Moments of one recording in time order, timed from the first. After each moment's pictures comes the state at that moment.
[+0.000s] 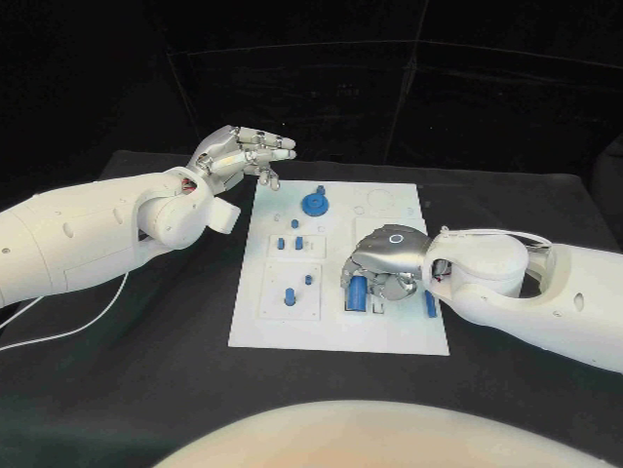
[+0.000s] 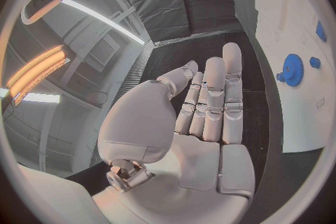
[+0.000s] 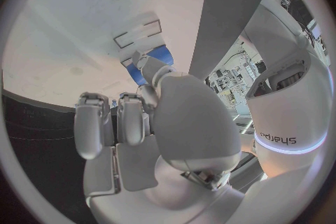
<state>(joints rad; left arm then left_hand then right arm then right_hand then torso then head) 1.24 -0.79 -0.11 1.30 -0.11 -0.04 0.48 1.24 -0.02 0.47 -0.18 0.05 0.98 0.20 0.13 0.07 1.01 0.13 0.24 0.07 1.22 0.03 1.00 0.40 0.17 1.23 0.12 0.61 0.53 1.11 -0.81 -0.06 1.73 -1.91 -0.01 -0.04 1.43 -0.11 0.41 -0.06 0.11 0.98 0.03 0.21 0.11 1.33 -0.04 1.19 1.20 1.47 -0.10 1.43 1.31 0.03 1.47 0.01 1.50 1.31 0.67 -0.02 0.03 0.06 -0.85</state>
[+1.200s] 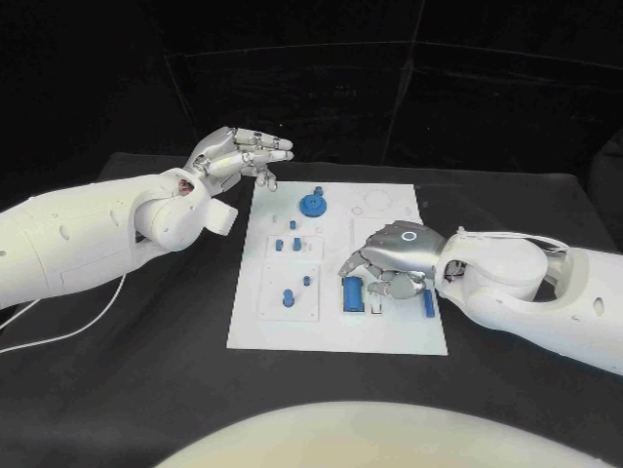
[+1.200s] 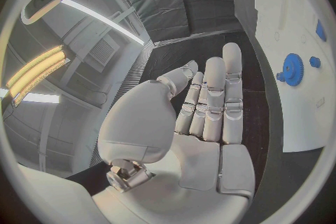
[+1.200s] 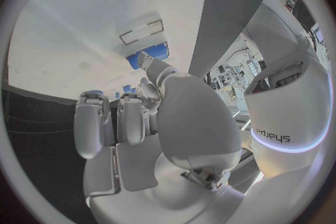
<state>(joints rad) 1.24 -0.79 -0.11 1.30 -0.11 -0.04 0.48 1.24 -0.02 0.47 -0.18 0.05 0.98 0.20 0.13 0.07 1.01 0.13 0.24 0.07 1.22 0.03 1.00 0.40 0.17 1.23 0.12 0.61 0.52 1.11 -0.87 -0.06 1.76 -1.90 -0.11 -0.03 1.38 -0.14 0.41 -0.06 0.10 0.83 0.01 0.08 0.07 1.30 -0.05 1.16 1.16 1.47 -0.10 1.43 1.31 0.03 1.47 0.01 1.50 1.31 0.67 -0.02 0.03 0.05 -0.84</state>
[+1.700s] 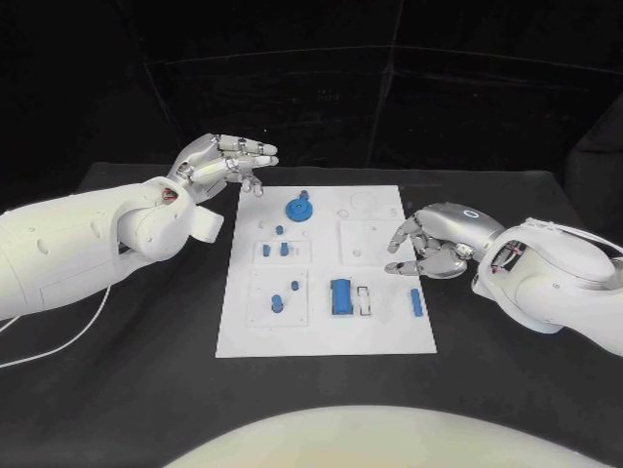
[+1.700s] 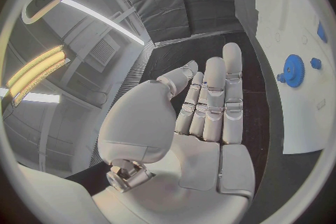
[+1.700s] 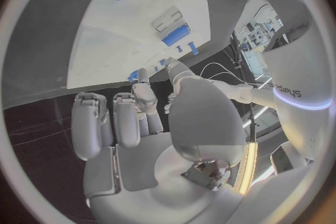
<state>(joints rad) 1.24 -0.79 -0.11 1.30 -0.11 -0.04 0.48 1.24 -0.02 0.47 -0.18 0.05 0.98 0.20 0.13 0.07 1.01 0.13 0.24 0.07 1.22 0.03 1.00 0.40 0.17 1.23 0.12 0.61 0.52 1.12 -1.08 -0.06 1.84 -1.58 -0.31 -0.18 1.15 -0.15 0.16 0.16 0.28 1.01 0.11 0.23 0.13 1.32 0.03 1.17 1.15 1.47 -0.04 1.43 1.31 0.03 1.47 0.06 1.51 1.31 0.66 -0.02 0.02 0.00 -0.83</state>
